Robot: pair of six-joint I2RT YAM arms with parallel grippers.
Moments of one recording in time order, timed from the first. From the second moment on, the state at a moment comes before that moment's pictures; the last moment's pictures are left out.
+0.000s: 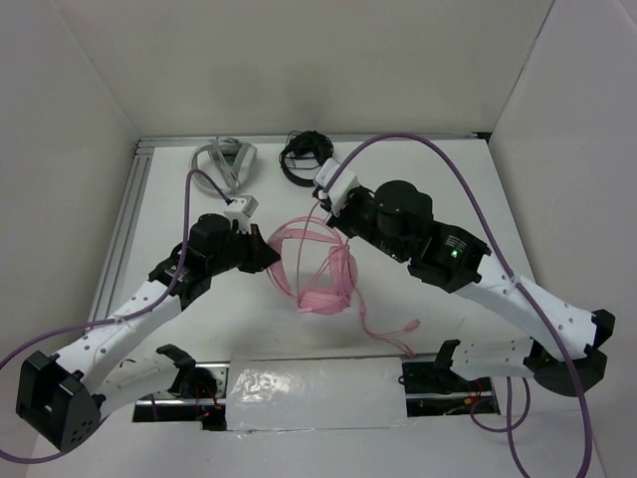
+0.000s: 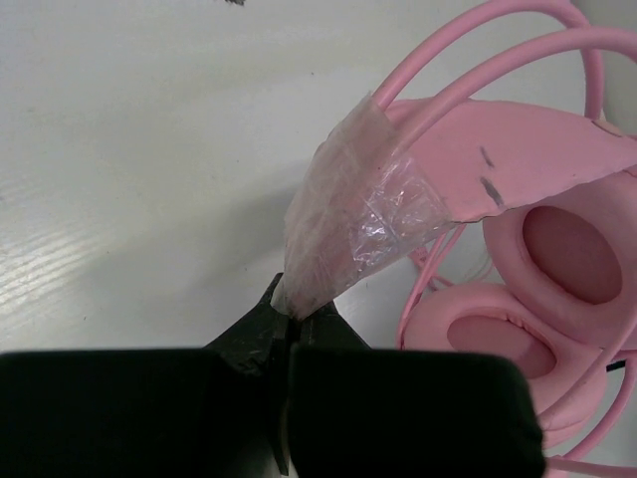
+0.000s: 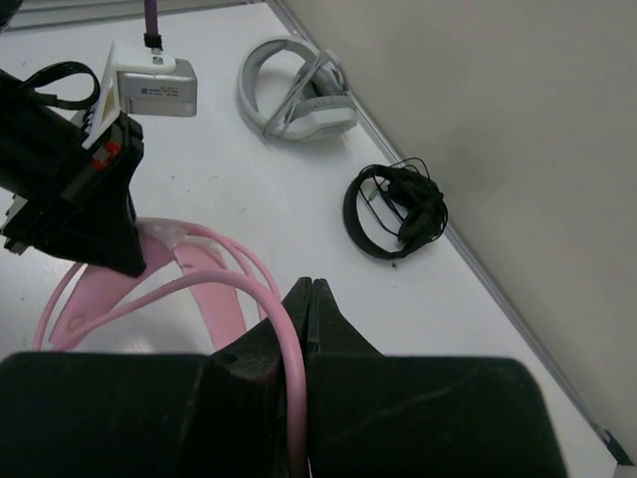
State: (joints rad) left arm -0.50 0.99 0.73 -0.23 0.22 -0.50; right arm 1.01 1.16 1.41 -0.43 0.25 -0.40
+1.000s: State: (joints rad) left arm -0.55 0.76 0.60 -0.22 0.27 -0.47; right arm 0.53 1.11 1.25 -0.33 0.10 -0.26
